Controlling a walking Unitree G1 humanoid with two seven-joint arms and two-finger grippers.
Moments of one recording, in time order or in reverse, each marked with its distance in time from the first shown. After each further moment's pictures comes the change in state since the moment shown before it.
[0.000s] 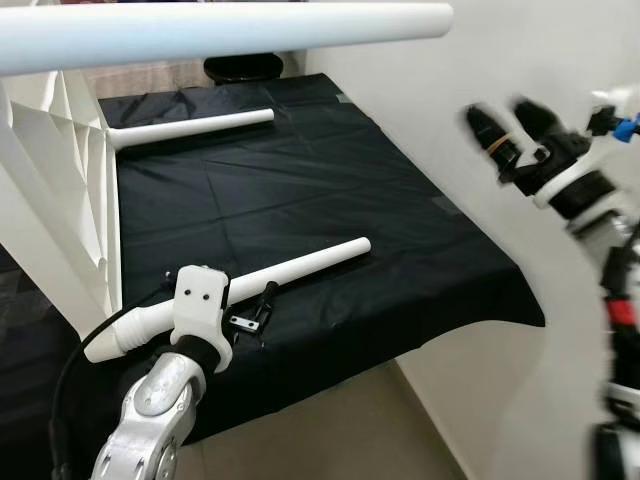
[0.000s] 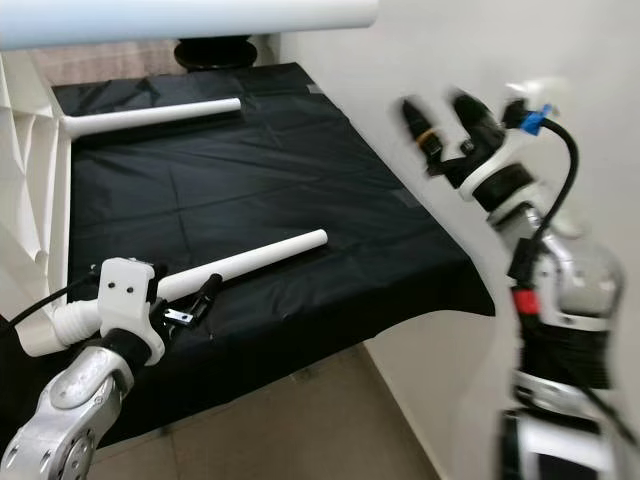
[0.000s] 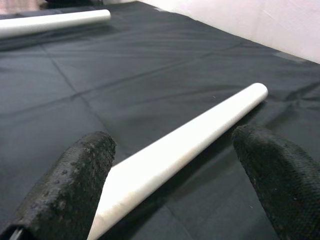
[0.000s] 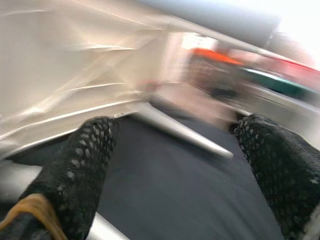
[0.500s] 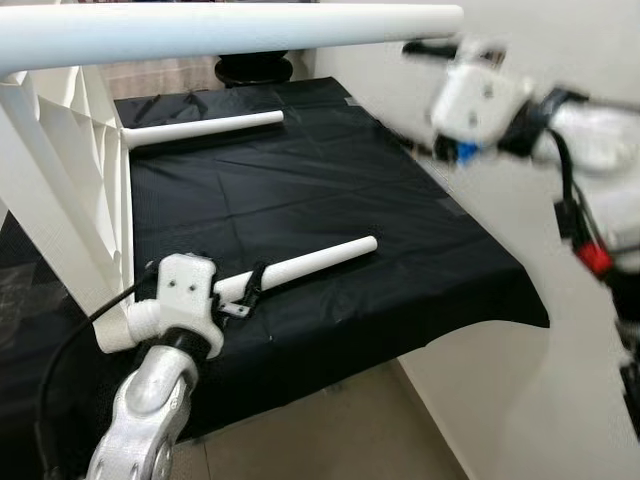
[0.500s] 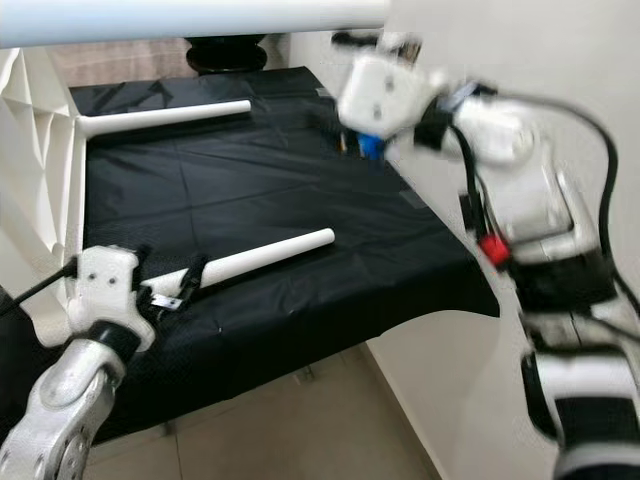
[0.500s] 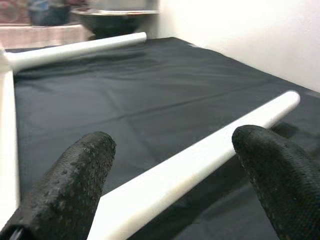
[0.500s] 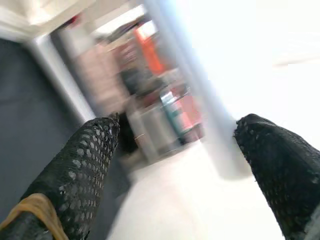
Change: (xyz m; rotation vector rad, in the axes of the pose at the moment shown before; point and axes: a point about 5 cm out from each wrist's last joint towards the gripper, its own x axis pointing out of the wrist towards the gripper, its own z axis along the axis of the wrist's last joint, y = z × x) left arm -0.007 0.011 0.009 -0.021 -0.101 0.141; right arm 0.057 -0.045 0.057 -0.794 0.122 -0.219
